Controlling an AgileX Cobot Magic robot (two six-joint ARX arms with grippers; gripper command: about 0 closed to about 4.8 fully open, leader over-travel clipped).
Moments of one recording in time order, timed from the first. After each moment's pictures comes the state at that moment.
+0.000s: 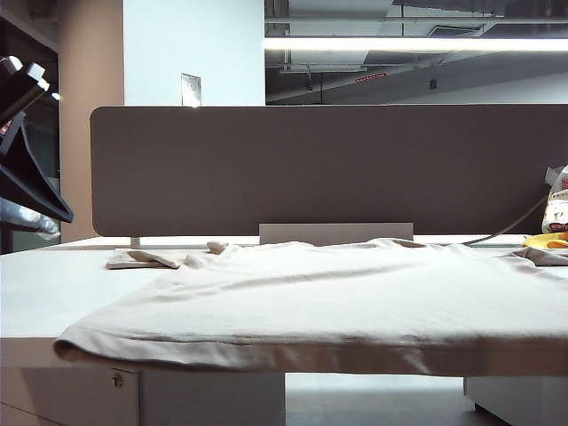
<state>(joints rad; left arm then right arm) -0.23 0.90 0.37 -0.04 0.34 -0.38 -0.04 0.94 0.52 -0.21 -0.16 0.44</state>
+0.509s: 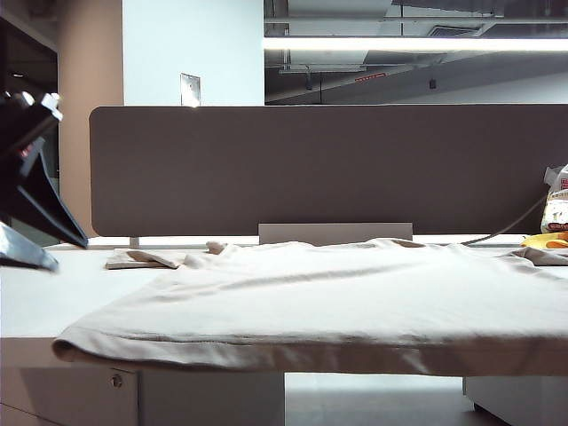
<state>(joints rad) -0.23 1.03 0.37 0.00 0.38 -0.42 -0.33 1.06 0.48 -0.27 -0.36 0.48</state>
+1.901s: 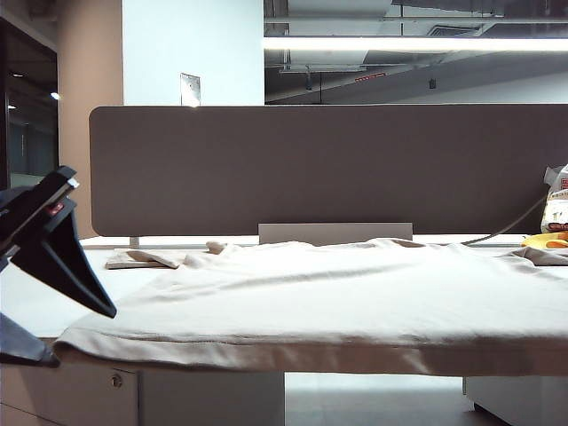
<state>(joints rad) -0.23 1.30 0.37 0.04 0.56 -0.45 -0.34 1.27 0.47 -0.33 -0.40 0.37</state>
